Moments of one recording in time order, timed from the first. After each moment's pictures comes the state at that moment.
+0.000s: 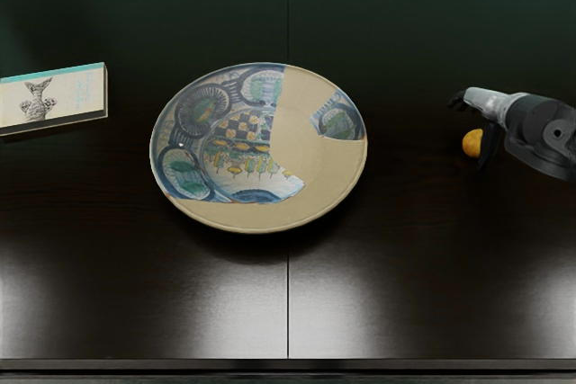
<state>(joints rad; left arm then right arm) -0.02 0.00 0.31 -0.19 0.05 0.05 0.04 1.07 -0.66 0.20 1.24 -1.17 0.07 -0.59</state>
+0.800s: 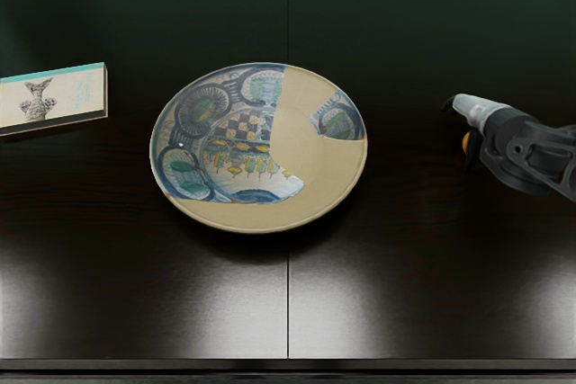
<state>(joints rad) -0.02 0.00 0.31 -0.19 0.05 0.05 0.04 1.06 -0.52 0.11 1.08 -1.19 -0.06 -0.56</state>
